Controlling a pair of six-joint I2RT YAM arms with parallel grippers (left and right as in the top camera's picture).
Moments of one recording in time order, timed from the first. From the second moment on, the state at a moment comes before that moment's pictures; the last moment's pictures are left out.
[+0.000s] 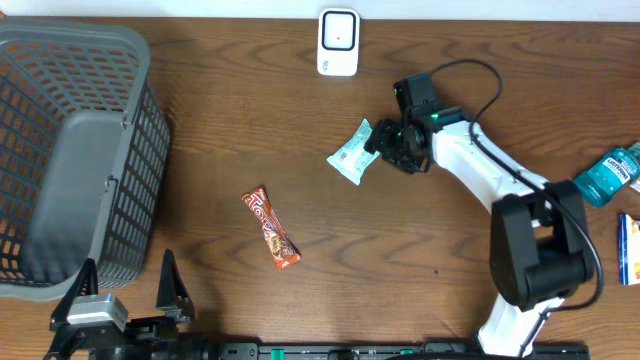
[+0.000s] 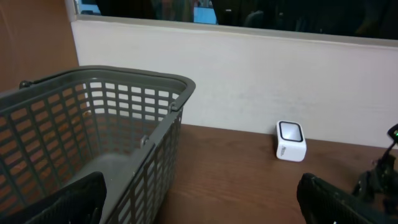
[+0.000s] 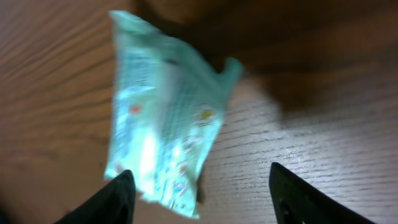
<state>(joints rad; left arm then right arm) 0.00 0.01 0.83 -0.83 -0.07 -0.08 0.32 1.95 1.31 -0.58 -0.22 0.83</state>
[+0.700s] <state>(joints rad) 0.00 0.01 0.83 -0.83 -0.07 -0.08 0.32 2.09 1.36 -0.43 -0.29 0.83</state>
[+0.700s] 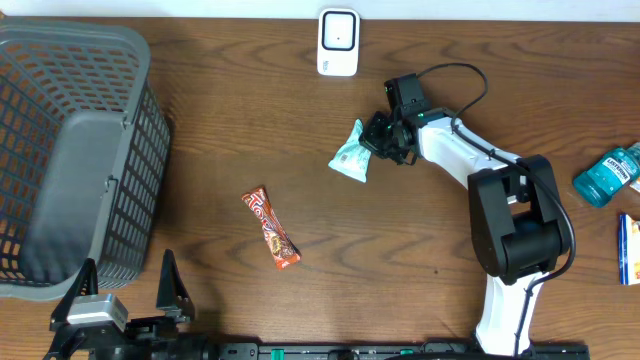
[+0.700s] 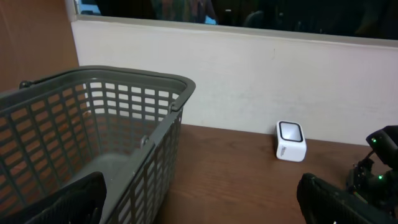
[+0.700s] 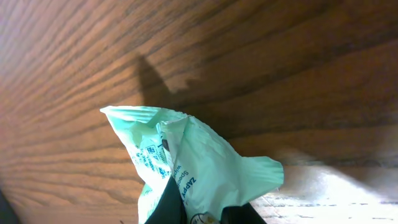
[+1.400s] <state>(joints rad) 0.00 0.01 0.83 -0.83 -0.07 -0.08 0.37 1.56 1.31 -0.95 -0.43 0.36</state>
